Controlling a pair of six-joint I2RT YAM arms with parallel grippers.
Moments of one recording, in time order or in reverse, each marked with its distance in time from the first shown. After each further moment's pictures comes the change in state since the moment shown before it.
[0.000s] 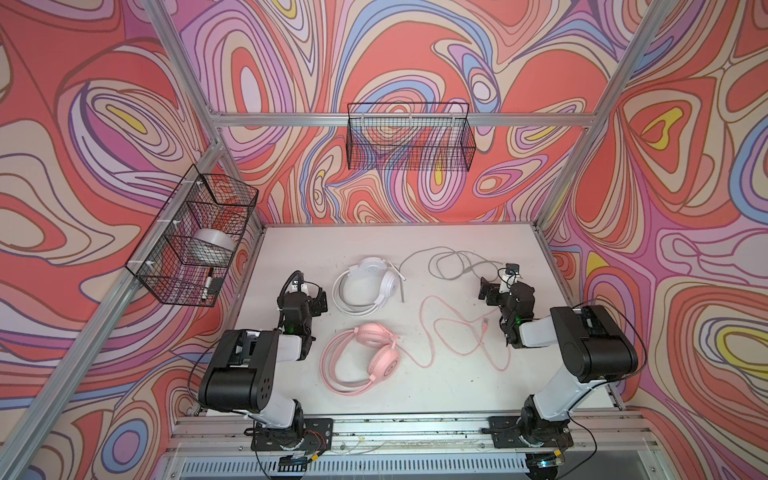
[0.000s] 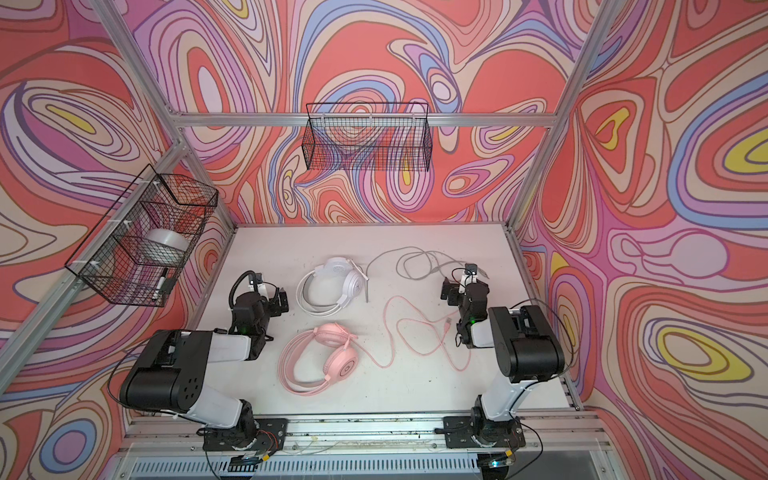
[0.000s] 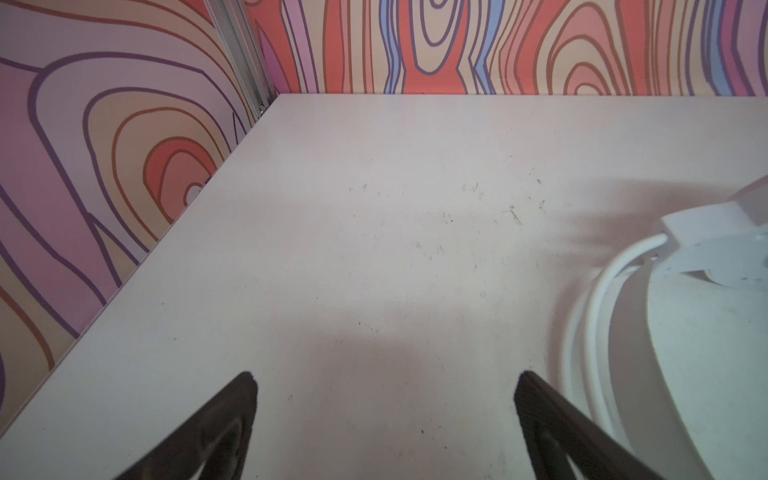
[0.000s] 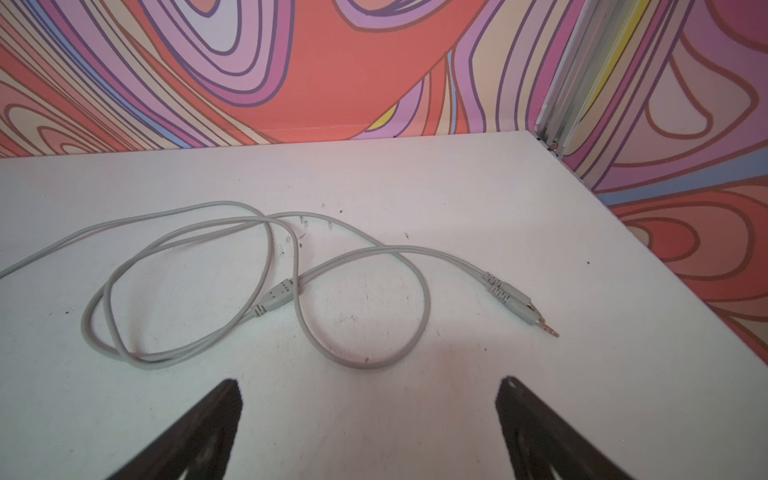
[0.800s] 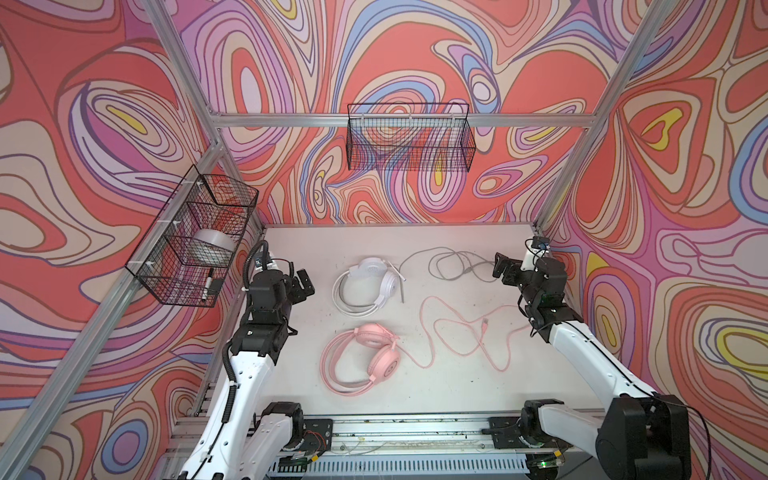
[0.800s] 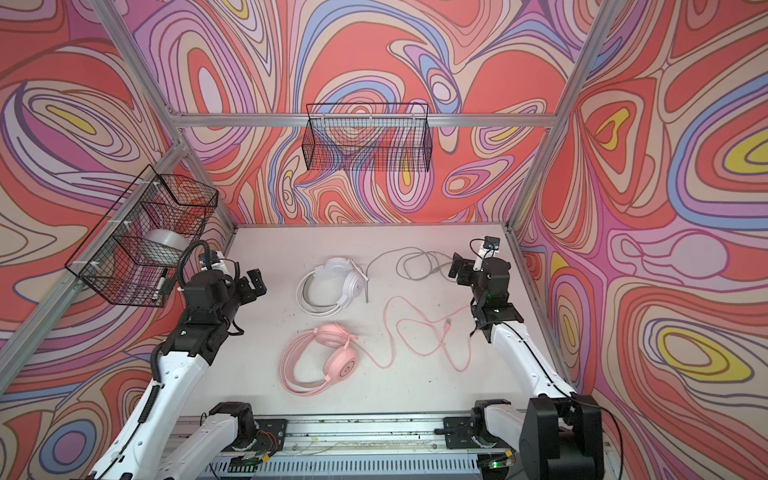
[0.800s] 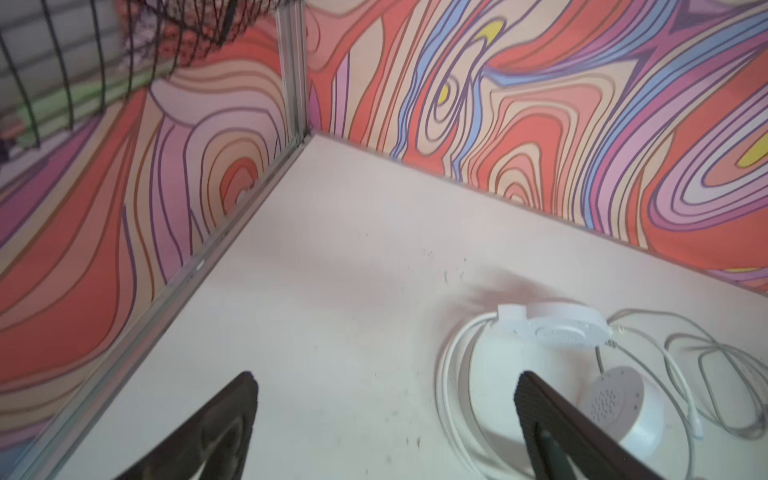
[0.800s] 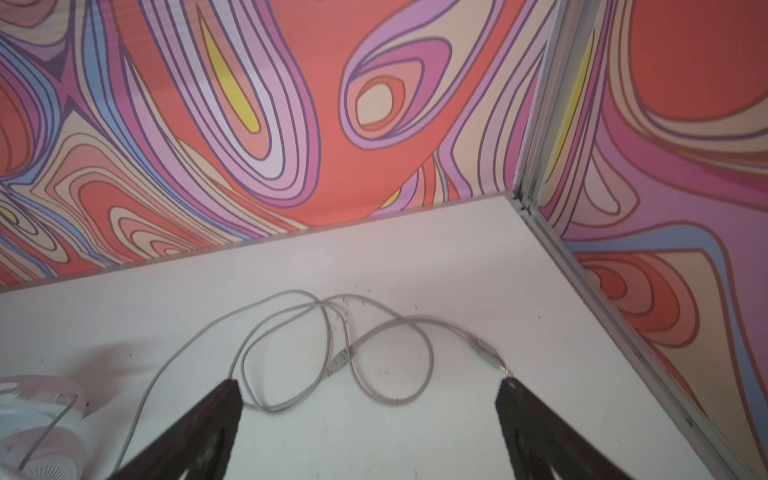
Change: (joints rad) left arm -0.001 -0.633 0.461 -1.207 0.013 -0.330; right arm 0.000 -0.565 0.277 -0.871 -0.021 0.150
